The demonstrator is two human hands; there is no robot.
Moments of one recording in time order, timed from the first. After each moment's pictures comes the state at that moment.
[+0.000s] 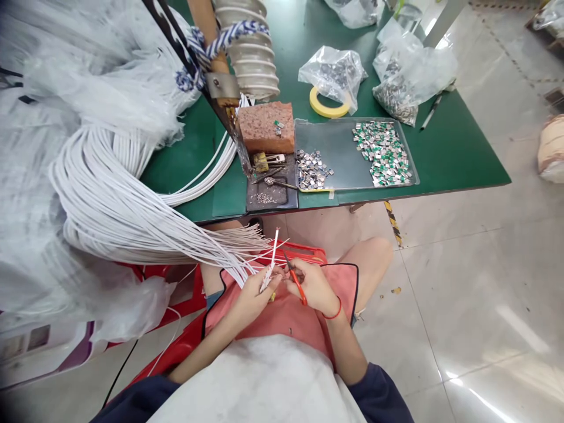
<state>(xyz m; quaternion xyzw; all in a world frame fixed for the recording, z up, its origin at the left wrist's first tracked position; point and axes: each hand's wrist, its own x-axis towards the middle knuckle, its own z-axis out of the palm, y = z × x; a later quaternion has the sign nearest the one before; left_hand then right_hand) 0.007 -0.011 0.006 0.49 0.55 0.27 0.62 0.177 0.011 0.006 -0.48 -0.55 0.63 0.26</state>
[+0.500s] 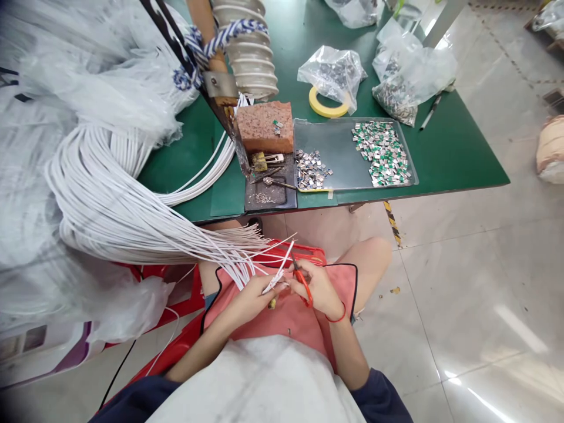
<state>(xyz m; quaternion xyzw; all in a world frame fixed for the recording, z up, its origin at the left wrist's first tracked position) 0.002 -0.006 0.005 0.52 0.51 0.19 0.66 0.187 0.003 0.000 -0.49 -0.48 0.66 0.30</state>
